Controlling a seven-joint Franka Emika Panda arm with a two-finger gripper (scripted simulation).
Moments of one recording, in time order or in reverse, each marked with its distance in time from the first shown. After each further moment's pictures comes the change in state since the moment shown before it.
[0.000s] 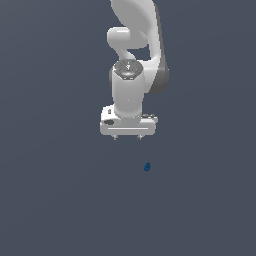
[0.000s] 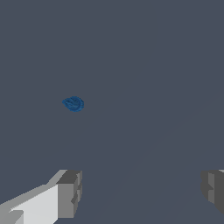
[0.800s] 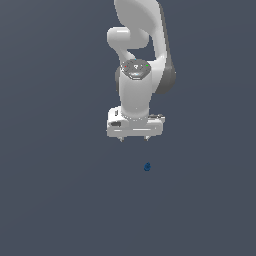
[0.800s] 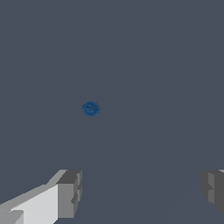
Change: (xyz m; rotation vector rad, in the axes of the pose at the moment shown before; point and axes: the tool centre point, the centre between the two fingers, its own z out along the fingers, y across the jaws) arm 0.008 -0.026 -0.002 0.026 0.020 -0.034
